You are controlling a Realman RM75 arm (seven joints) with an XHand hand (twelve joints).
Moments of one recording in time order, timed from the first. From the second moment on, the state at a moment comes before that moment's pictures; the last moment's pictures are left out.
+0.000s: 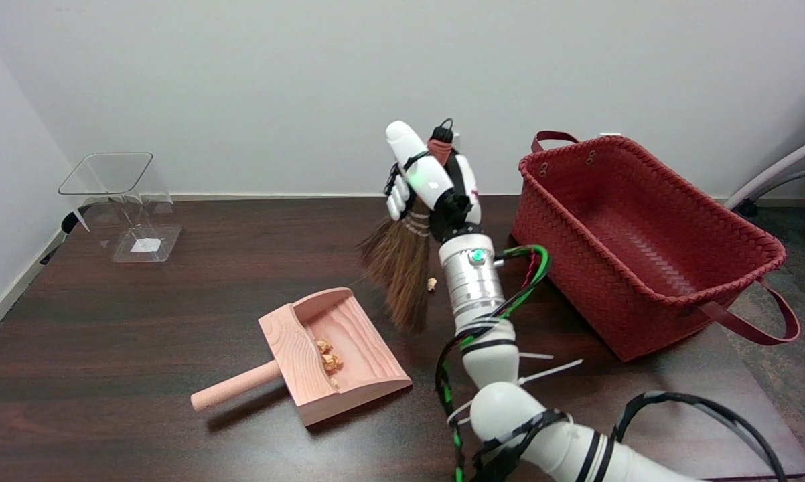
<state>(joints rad) 0.17 -1.43 -2.21 1.46 1.37 0.90 0.54</state>
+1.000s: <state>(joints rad) 0.26 -1.25 -2.14 1.25 1.29 0.89 0.65</state>
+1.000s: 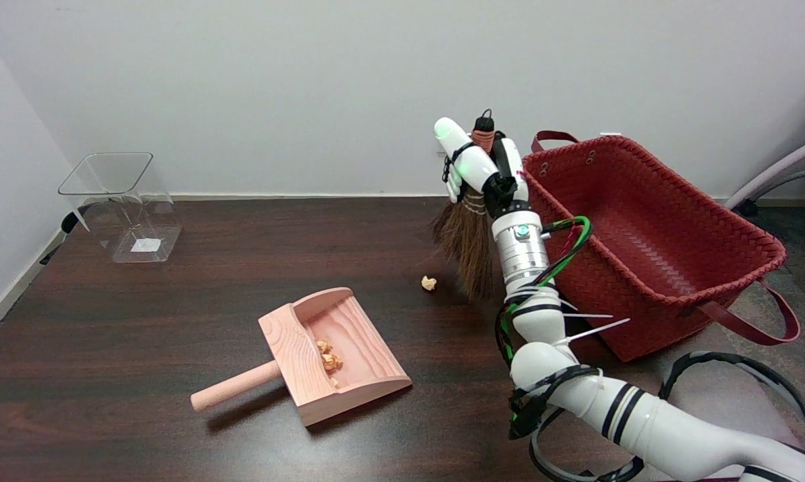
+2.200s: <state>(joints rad) 0.22 -1.36 -2.22 1.23 1.20 0.80 0.86</state>
